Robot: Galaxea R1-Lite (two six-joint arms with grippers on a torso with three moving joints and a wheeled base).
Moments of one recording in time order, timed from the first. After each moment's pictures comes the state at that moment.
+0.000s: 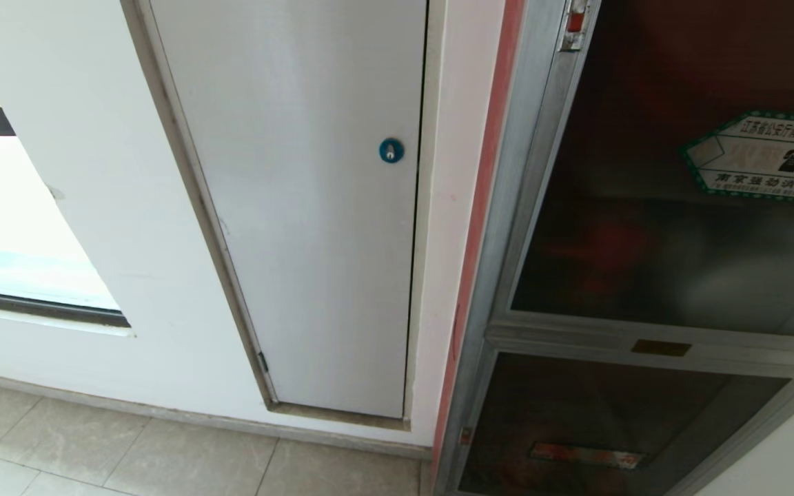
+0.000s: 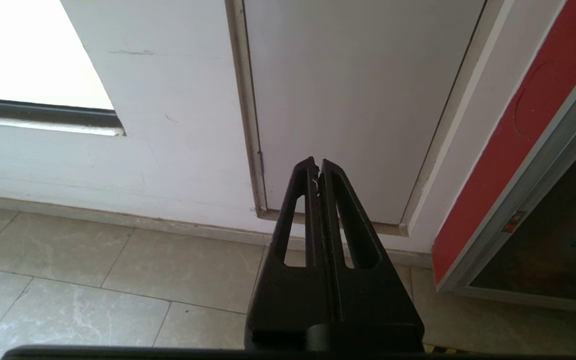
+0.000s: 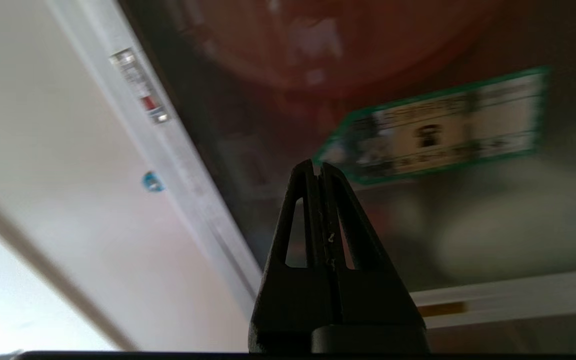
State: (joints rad) left arm -0.01 0.00 0.00 0.00 0.00 0.00; right arm 0.15 0.81 -1.13 0.07 -0.30 0.26
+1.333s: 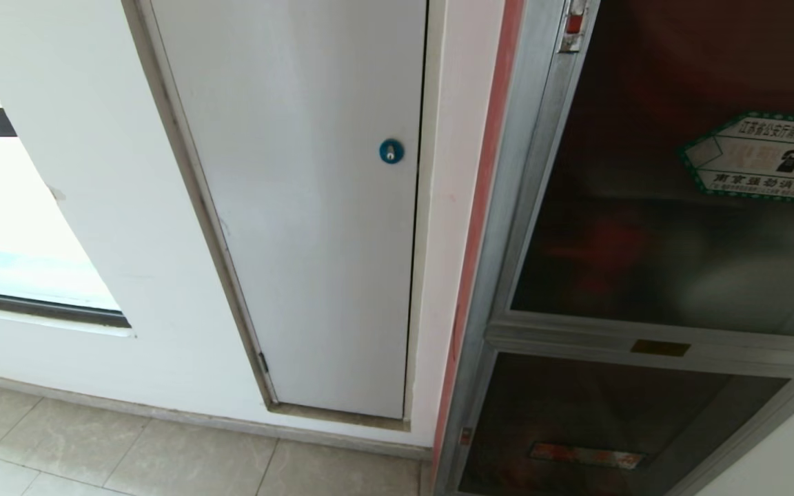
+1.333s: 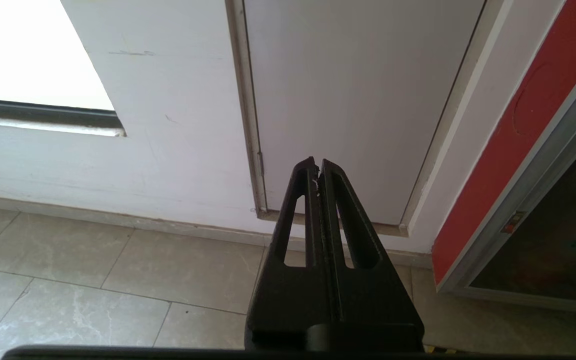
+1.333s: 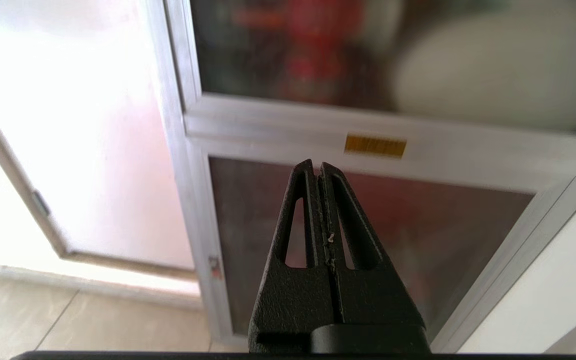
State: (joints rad) left arm -0.01 0.00 0.00 0.00 0.00 0.00; right arm 0.01 0.00 -0.03 -0.10 -0.04 -0.03
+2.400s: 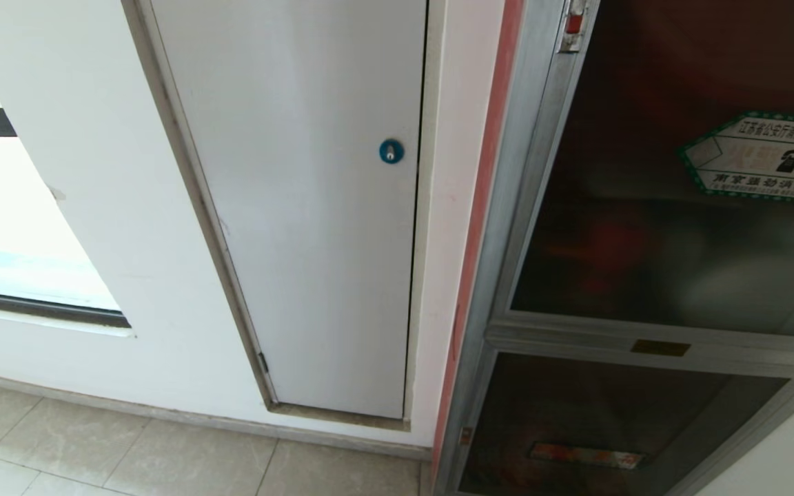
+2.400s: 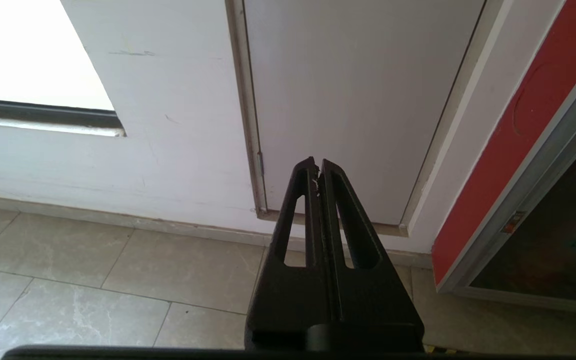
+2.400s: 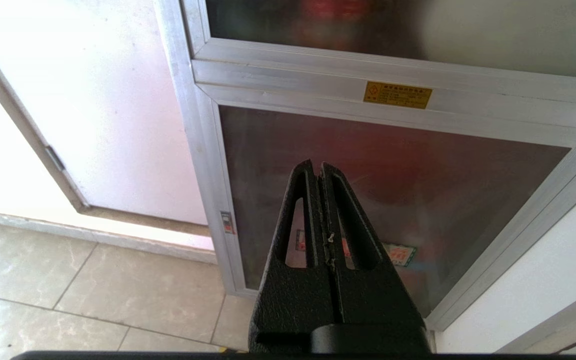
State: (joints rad) left arm -0.01 0.00 0.00 0.00 0.00 0.00; right arm 0.01 0.00 0.00 0.00 0.00 -0.01
